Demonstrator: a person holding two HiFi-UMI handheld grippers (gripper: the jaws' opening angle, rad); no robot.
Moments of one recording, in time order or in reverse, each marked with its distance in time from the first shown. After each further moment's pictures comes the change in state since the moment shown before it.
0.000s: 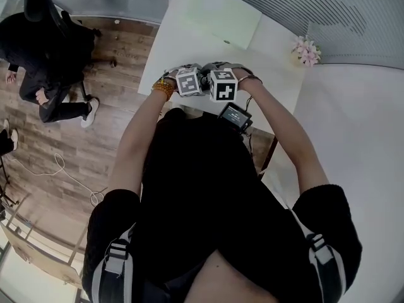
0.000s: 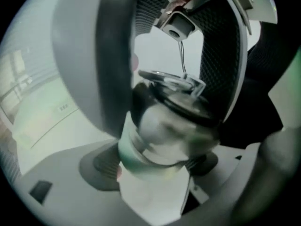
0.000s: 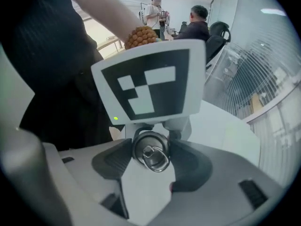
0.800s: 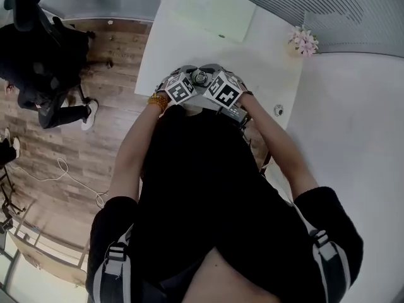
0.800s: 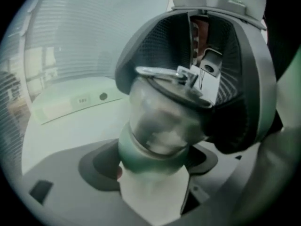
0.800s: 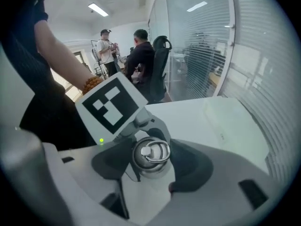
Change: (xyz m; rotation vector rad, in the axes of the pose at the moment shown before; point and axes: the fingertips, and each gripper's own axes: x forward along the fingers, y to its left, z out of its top) left arm -0.008 -0.003 -0.004 -0.185 -0.180 0.162; right arm -0.011 -0.014 0.014 0.565 -0.304 -0.223
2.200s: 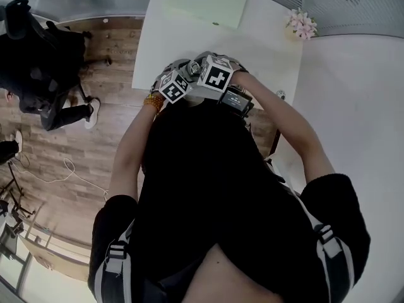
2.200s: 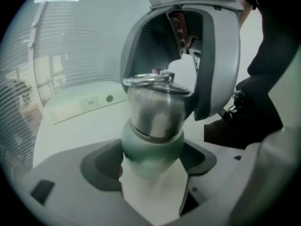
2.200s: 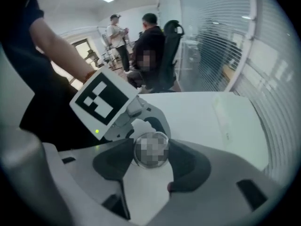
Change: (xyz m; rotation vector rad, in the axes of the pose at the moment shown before) left arm -0.007 -0.002 -0.006 0.014 -0.025 0.117; right arm -0.002 0.006 -0.013 -0.094 0.172 0.099
